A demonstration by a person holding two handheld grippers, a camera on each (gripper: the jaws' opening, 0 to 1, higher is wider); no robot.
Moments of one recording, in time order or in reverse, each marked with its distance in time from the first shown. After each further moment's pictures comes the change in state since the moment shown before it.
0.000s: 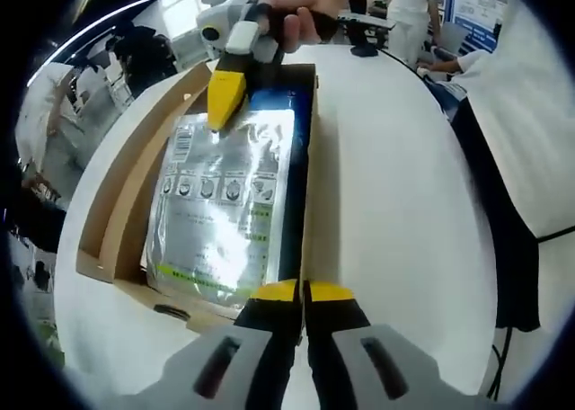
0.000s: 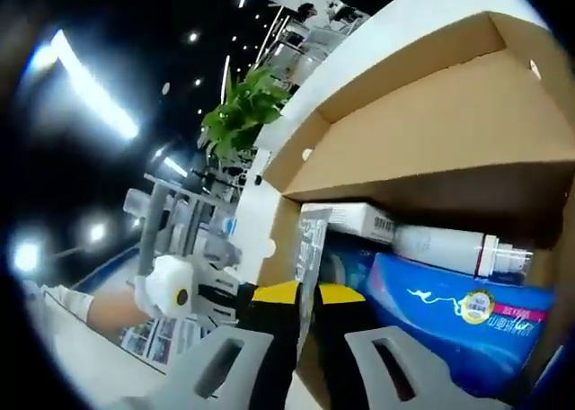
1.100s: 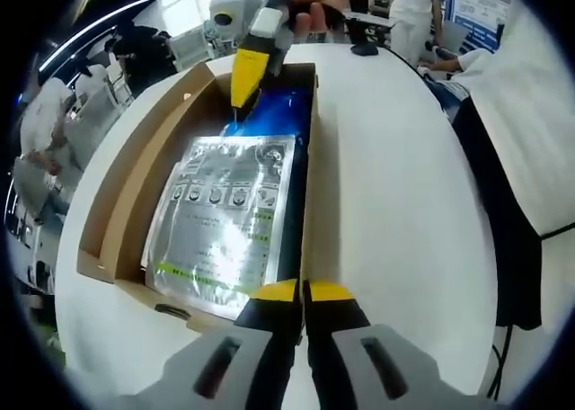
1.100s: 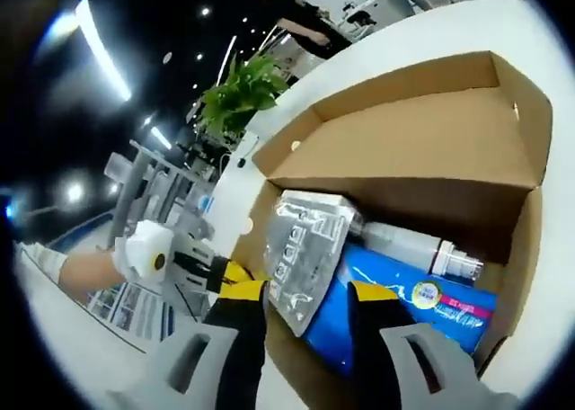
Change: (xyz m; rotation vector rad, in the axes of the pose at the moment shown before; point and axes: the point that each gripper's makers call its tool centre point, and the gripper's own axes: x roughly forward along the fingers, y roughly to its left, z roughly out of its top) left arm 0.000 0.001 -0.002 0.001 0.006 0.003; right arm -0.021 -0.020 -0.009 -0.183 0.052 -0.125
